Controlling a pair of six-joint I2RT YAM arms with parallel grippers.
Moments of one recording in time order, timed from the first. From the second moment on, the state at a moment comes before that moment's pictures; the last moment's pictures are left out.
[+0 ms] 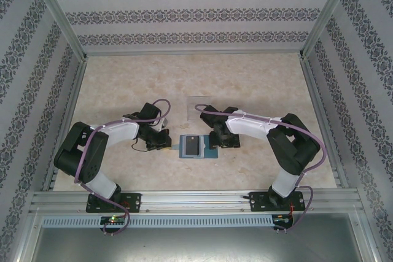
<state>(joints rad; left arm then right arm) -0.39 1.60 0.75 -0.44 0.51 -0.55 0.73 1.74 1.03 -0.86 0.09 0.72</state>
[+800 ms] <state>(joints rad) -0.46 1.43 0.96 -0.73 0.29 -0.53 0.73 1.58 1.13 -0.96 0.07 0.67</state>
